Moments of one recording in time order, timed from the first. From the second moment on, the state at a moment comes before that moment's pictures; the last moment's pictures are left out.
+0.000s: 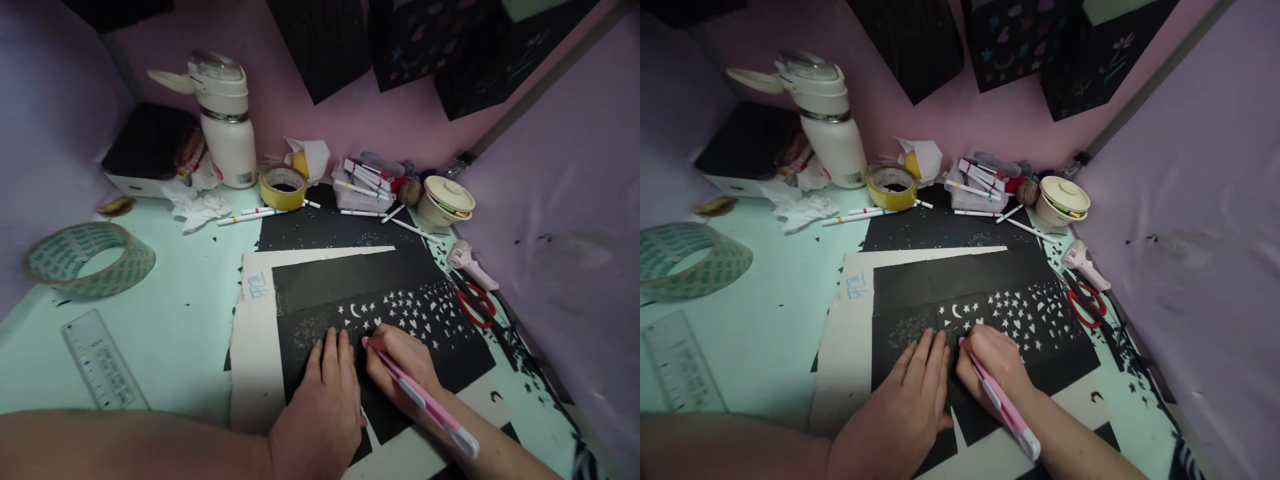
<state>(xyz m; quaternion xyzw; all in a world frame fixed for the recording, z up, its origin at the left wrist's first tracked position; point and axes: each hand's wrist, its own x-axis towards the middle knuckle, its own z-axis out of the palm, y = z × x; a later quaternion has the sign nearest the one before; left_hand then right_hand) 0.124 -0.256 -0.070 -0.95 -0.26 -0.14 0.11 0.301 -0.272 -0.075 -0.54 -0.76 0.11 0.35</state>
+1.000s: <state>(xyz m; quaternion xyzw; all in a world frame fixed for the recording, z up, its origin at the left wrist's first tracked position) 0.126 -0.253 -0.070 -0.95 -0.25 -0.16 0.12 0.301 -0.268 -0.080 -0.54 -0.76 0.11 0.34</state>
